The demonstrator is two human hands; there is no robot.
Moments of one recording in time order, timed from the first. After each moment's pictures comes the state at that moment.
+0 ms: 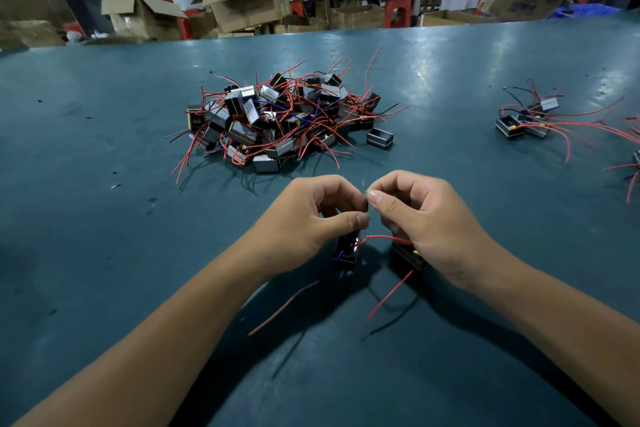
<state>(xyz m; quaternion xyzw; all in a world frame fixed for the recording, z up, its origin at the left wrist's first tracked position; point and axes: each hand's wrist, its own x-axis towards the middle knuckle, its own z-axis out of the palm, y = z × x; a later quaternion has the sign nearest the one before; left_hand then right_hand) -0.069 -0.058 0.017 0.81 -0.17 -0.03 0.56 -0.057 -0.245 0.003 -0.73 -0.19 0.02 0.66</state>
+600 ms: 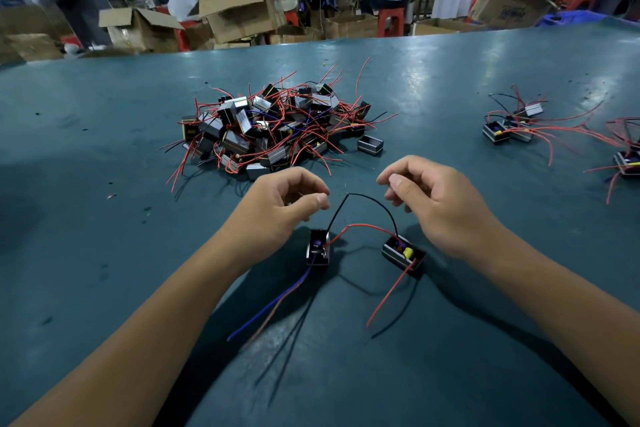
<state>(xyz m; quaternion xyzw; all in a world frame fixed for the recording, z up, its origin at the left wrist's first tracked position) -0.058 -0.037 0.017 0.82 -0.15 0.04 0.55 -0.041 -0.278 0.014 -0.84 -0.19 -0.08 0.51</state>
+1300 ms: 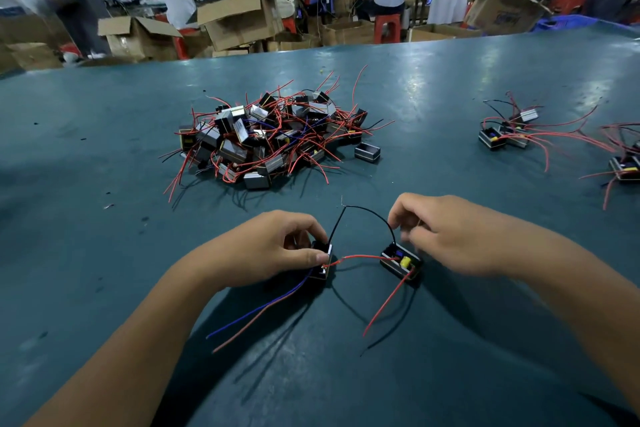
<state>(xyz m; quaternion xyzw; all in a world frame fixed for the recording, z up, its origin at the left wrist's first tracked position) -0.055 -0.019 0.013 0.91 -0.22 -0.14 0.32 -0.047 -0.302 0.036 -0.94 -0.23 0.13 0.22</state>
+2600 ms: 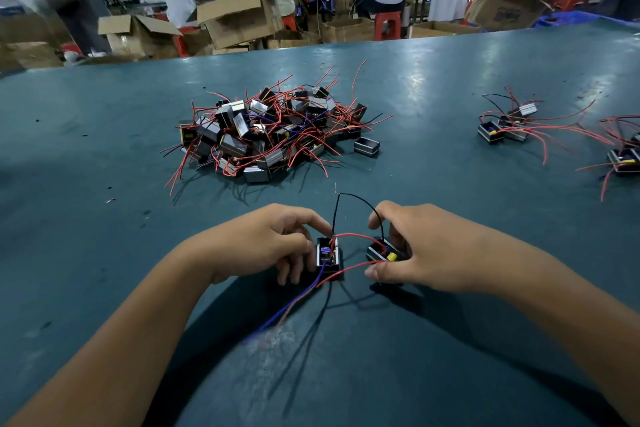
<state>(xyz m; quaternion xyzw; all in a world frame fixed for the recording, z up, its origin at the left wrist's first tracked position) -0.067 -0.025 0.022 0.83 -0.15 -0.24 0.48 -0.065 -0.281 0.025 -0.94 -0.26 0.11 0.18</state>
